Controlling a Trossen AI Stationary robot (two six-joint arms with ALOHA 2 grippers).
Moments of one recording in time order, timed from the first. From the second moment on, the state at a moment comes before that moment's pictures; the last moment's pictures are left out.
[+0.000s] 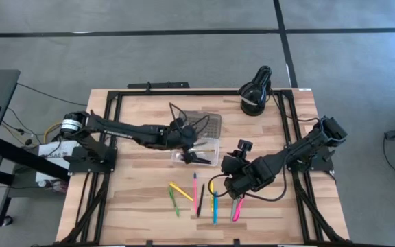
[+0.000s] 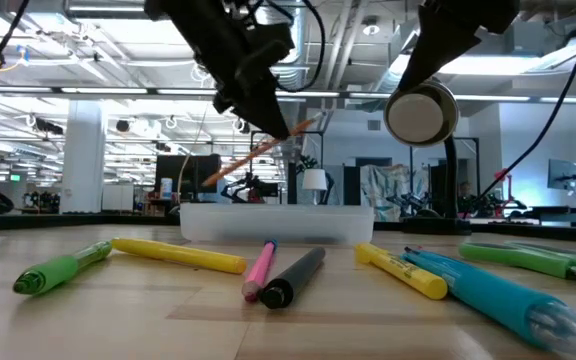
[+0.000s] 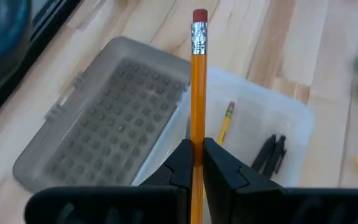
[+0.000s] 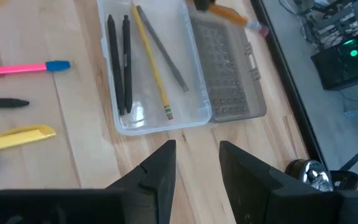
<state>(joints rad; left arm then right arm) -0.02 1.65 1.15 -0.33 -0.34 -0.23 0.50 1.68 1.35 -1.08 0.76 0.57</state>
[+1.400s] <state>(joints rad) -0.27 1.51 1.06 -0.39 -0.31 0.09 0.56 1.69 1.34 -1.04 0.68 0.71</state>
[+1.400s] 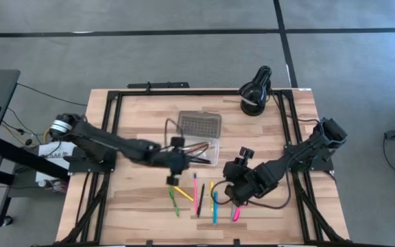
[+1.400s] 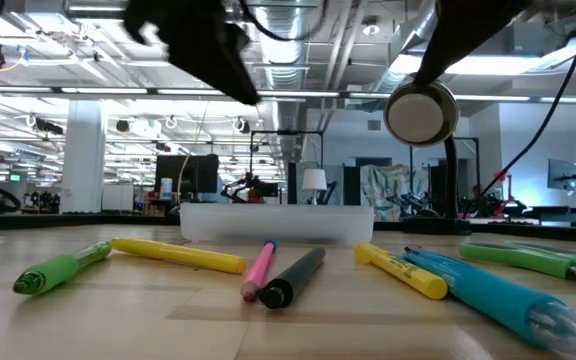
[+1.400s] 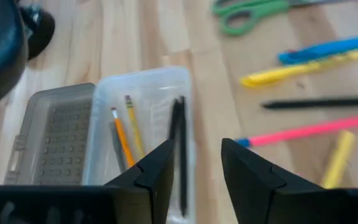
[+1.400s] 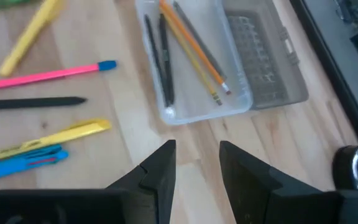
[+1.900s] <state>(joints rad) -0.61 1.17 0.53 0.16 -0.57 0.00 0.67 1.69 1.13 -0.93 0.67 1.08</state>
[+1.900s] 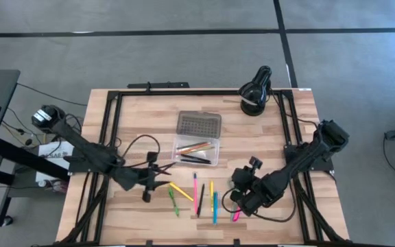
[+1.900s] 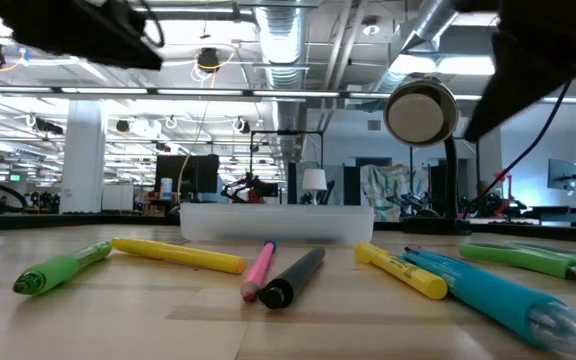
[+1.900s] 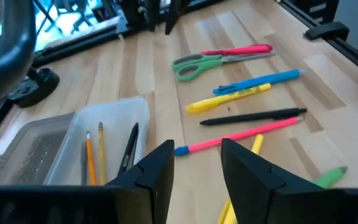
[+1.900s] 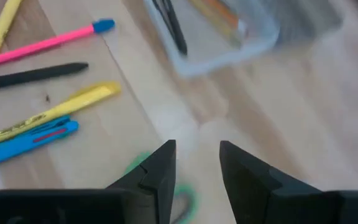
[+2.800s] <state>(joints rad) -0.68 1.16 0.44 0.27 -0.65 0.04 0.75 1.77 1.07 -0.65 0.21 1.70</state>
